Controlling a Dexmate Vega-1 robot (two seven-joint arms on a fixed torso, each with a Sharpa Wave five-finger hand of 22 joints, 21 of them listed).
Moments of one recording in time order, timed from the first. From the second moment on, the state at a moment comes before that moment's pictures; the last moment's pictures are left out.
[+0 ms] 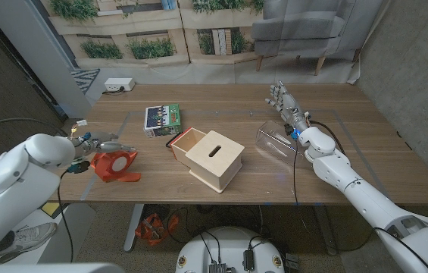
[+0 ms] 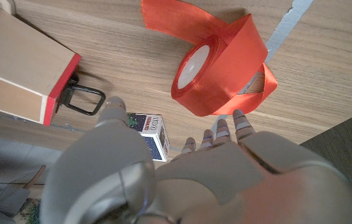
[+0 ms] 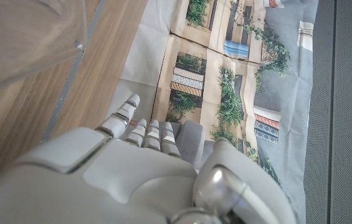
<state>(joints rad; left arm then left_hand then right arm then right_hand) 1.46 0.79 -0.29 -2.30 0.43 0.80 -0.67 0.79 0.15 0.11 -0.11 0.21 -0.17 0.11 0.20 0.19 -0.18 0.21 0.26 0.30 -0.17 0.21 0.21 0.21 -0.14 0.22 0.23 0.23 -0.78 -0.46 -0.41 -1.31 0.56 0.30 0.07 0.24 0.16 0.12 0.14 0.28 0.11 0.02 0.19 0.18 0.10 0.04 0.19 0.18 0.03 -0.01 0.20 0.19 0.29 -0.04 0.20 0.17</state>
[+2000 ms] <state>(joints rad) 1.43 0.92 -0.10 -2.29 0.51 0.95 -0.63 1.14 0.16 0.38 -0.17 0.18 0.15 0.12 0.33 0.20 0.17 0.10 0.44 0.34 0.34 0.00 0.47 0.34 0.37 0.13 0.61 0.32 -0.77 -0.45 -0.40 -1.27 0.57 0.31 0.06 0.23 0.16 0.13 0.14 0.28 0.11 0.02 0.19 0.18 0.10 0.04 0.19 0.18 0.03 -0.02 0.20 0.19 0.30 -0.04 0.20 0.17</state>
